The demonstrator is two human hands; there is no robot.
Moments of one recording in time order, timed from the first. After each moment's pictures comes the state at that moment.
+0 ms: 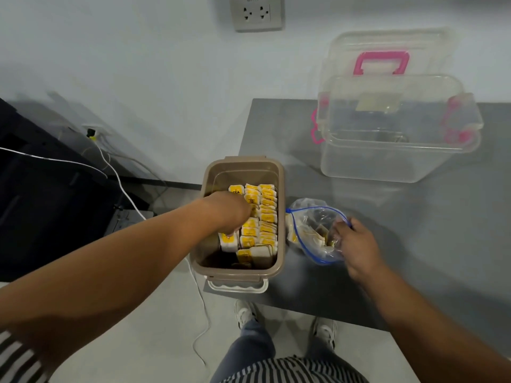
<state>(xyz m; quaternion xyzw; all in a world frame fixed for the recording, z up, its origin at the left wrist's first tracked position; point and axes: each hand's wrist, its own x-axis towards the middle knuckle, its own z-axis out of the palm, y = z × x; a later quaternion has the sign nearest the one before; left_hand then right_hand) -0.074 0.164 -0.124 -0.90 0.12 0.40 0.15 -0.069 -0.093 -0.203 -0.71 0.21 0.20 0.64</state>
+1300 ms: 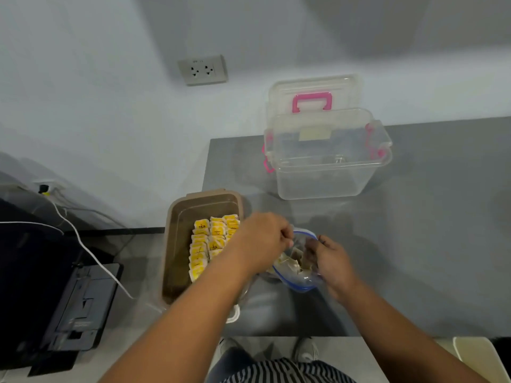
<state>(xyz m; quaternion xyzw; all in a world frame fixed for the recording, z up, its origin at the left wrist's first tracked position) -0.088 0.044 -0.079 -0.96 0.06 0.13 -0.24 -0.082 -0.117 -0.181 -0.66 0.20 0.20 0.70</state>
